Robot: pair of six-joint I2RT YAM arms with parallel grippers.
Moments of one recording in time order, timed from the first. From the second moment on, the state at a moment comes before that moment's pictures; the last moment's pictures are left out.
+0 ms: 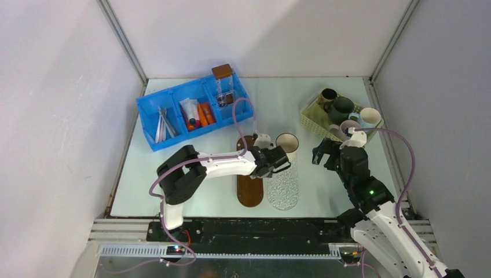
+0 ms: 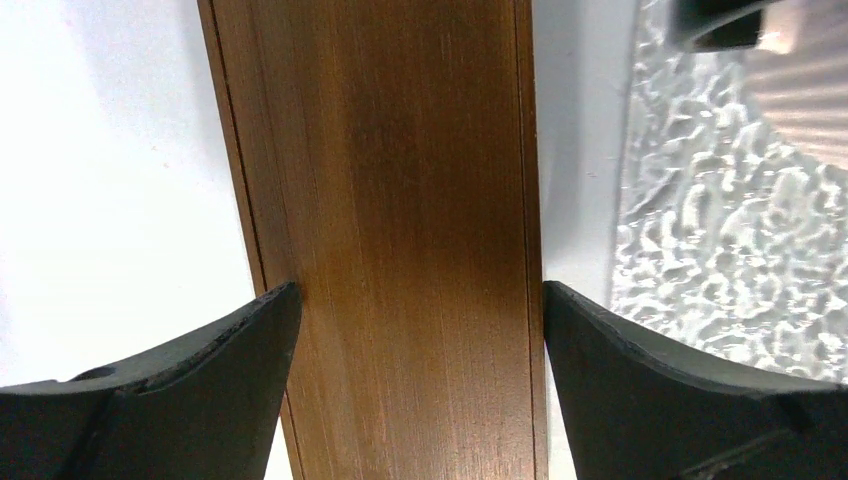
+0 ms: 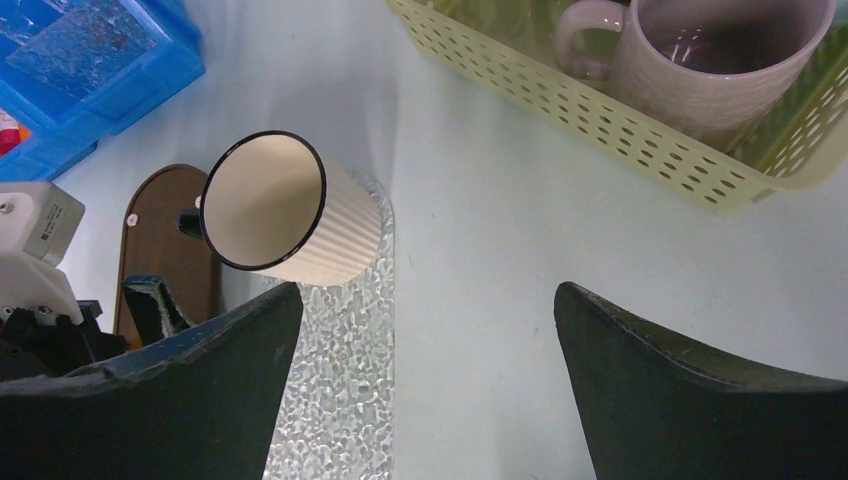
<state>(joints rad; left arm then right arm) -1.07 1.90 1.28 -0.73 -0.61 -0.91 0.43 0.58 0.55 -0.43 0.31 0.49</state>
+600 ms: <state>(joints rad) -1.06 1.78 1.10 -0.66 -0.62 -0.78 0.42 0.59 0.55 -0.42 0.28 0.48</state>
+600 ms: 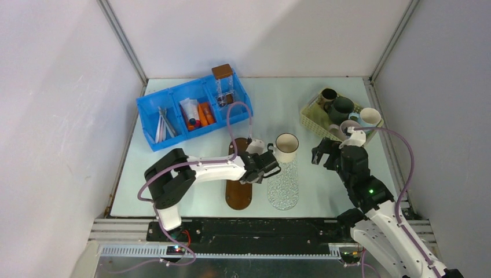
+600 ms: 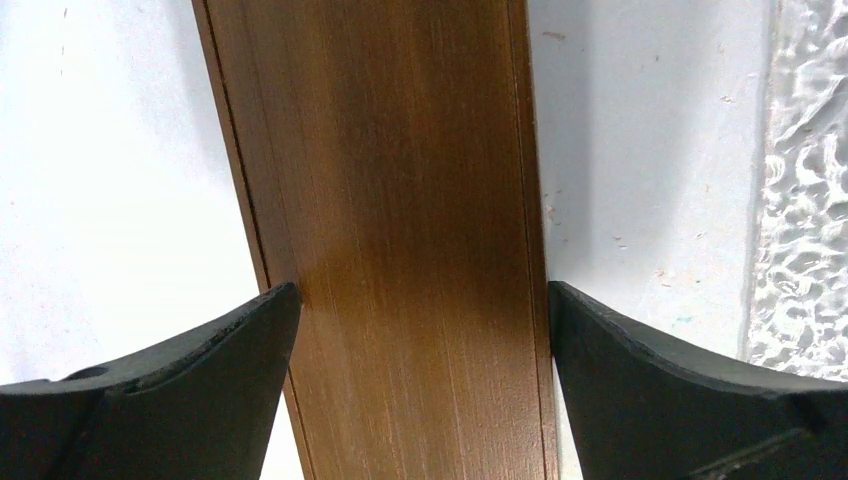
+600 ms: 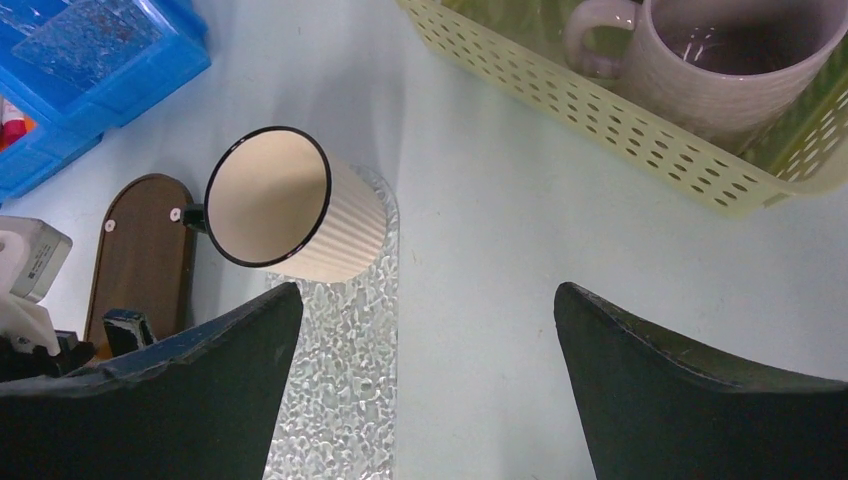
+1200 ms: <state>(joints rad) -1.02 1.43 1.17 -0.67 -0.59 -0.61 0.32 0.78 0.80 -0.49 0.28 0.41</state>
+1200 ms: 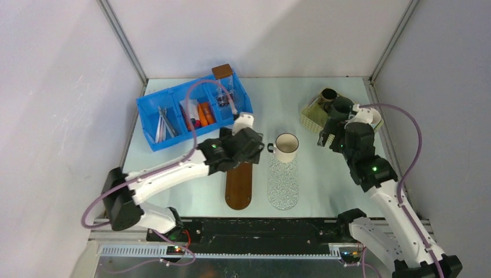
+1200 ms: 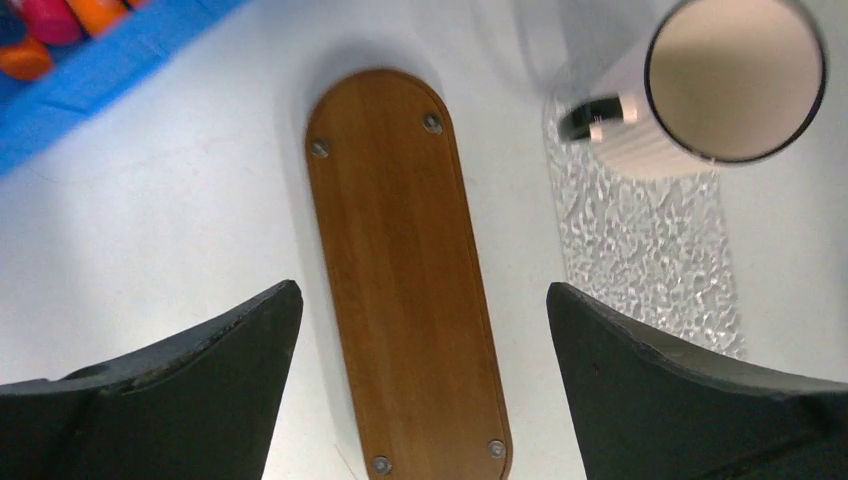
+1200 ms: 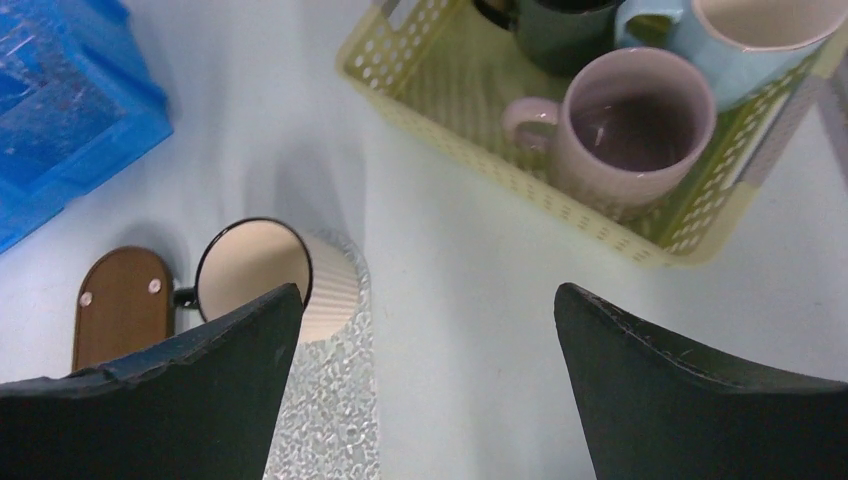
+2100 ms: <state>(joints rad) -0.54 0.83 0.99 -0.53 -0.53 -0.21 -0.16 1.49 1.14 -0.59 0.21 0.34</state>
